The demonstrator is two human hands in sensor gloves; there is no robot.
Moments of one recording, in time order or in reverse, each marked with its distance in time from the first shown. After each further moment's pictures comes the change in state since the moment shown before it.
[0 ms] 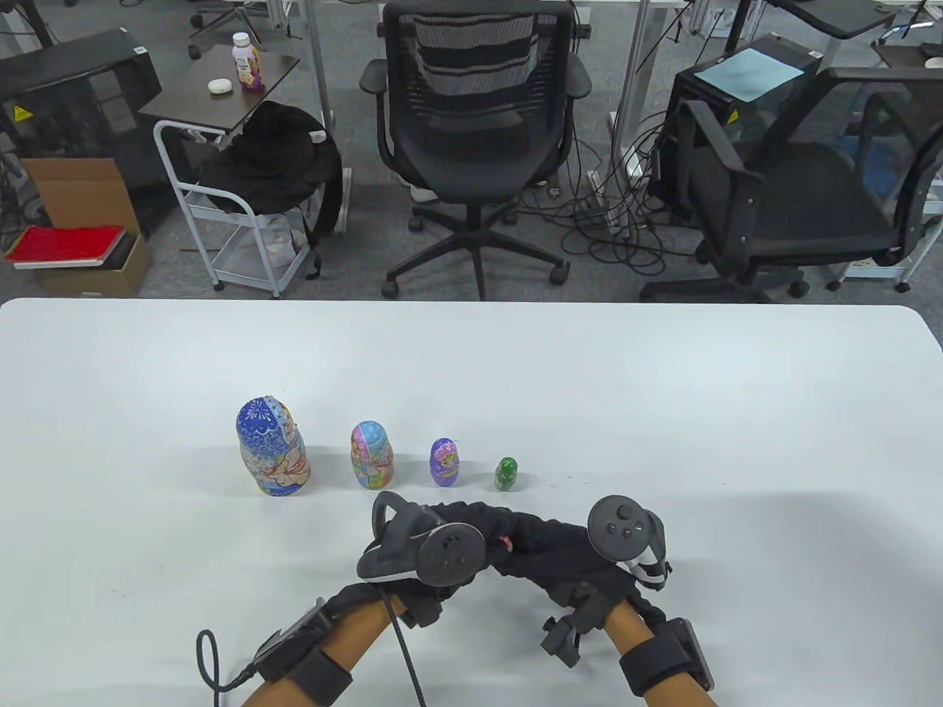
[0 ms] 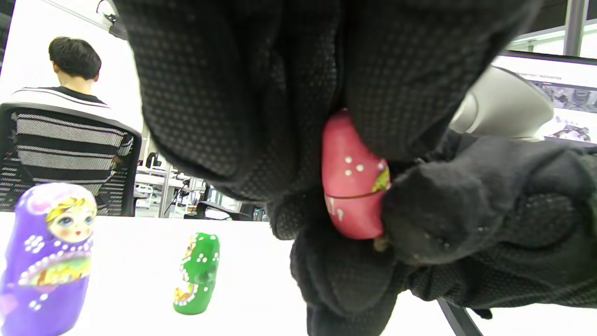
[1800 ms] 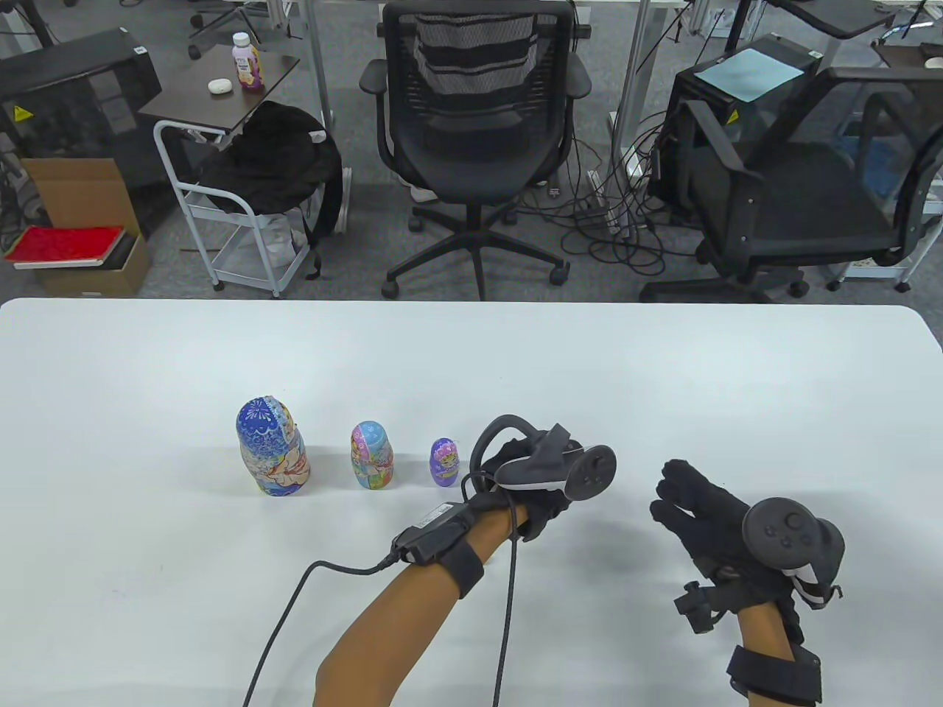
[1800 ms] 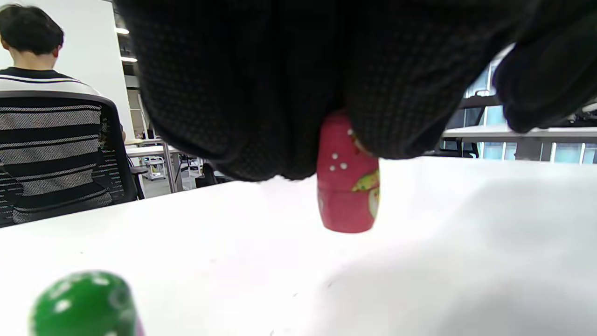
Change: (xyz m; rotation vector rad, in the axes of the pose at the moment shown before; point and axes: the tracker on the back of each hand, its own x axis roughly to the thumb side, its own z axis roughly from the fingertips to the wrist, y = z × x) left_hand 0.023 -0.058 -0.150 -0.250 -0.002 -0.206; right_hand -0.001 -0.151 0.082 -0.426 0.119 0.462
